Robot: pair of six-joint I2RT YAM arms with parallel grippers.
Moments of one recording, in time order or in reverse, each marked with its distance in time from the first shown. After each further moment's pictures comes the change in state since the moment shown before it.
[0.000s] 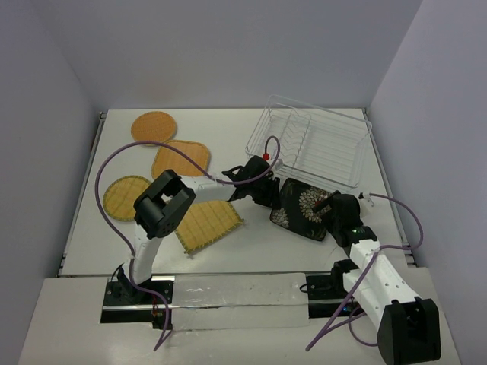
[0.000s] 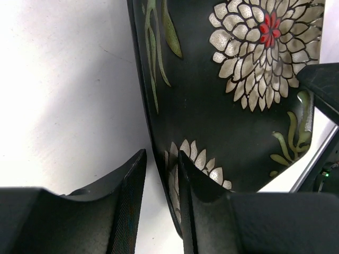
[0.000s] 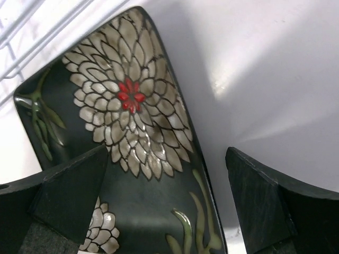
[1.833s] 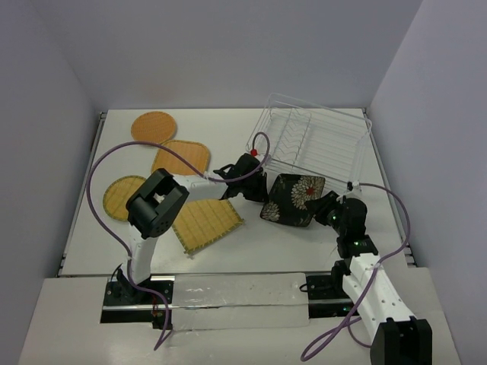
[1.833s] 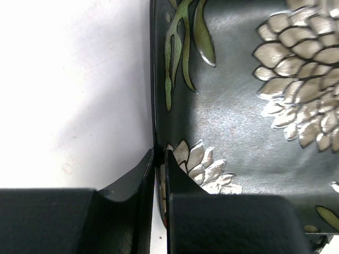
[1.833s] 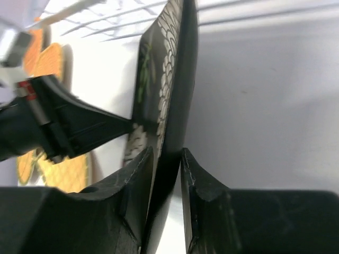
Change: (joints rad) left arm 0.047 -0.046 -0.077 0.030 -0.087 -0.005; right arm -0.057 -0.161 -0.131 0.384 -0.455 -0.258
